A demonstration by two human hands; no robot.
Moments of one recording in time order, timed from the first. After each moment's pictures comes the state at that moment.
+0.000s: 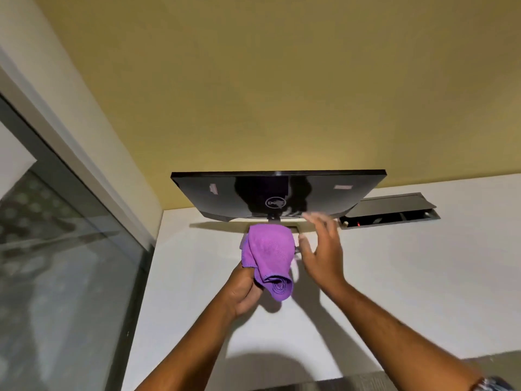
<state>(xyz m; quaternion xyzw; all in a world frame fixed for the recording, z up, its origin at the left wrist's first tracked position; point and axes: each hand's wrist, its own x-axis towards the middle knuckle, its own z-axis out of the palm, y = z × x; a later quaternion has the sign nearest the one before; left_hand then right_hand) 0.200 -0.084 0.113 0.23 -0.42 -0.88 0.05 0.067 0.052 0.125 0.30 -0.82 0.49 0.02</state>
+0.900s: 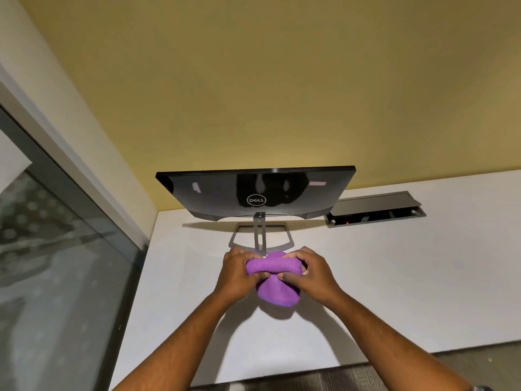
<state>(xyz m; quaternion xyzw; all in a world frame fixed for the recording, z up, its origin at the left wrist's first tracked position) 0.195 -0.049 0.114 0.27 -0.86 -0.43 0.09 0.063 0.126 0.089 0.32 -0.76 0.52 -0.24</state>
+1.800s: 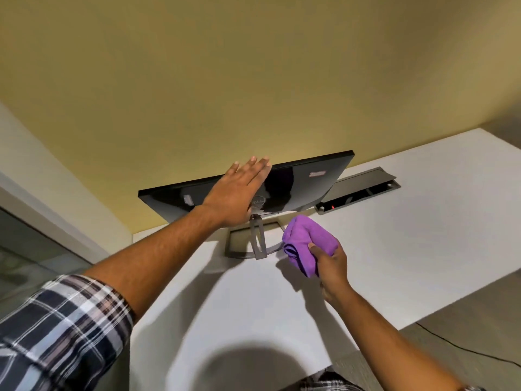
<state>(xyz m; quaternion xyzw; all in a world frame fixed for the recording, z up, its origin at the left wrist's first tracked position) 0.094 -0.188 0.231 -0.09 -1.00 0.03 0.03 0.090 0.068 0.075 -0.13 -0.66 0.73 -0.12</state>
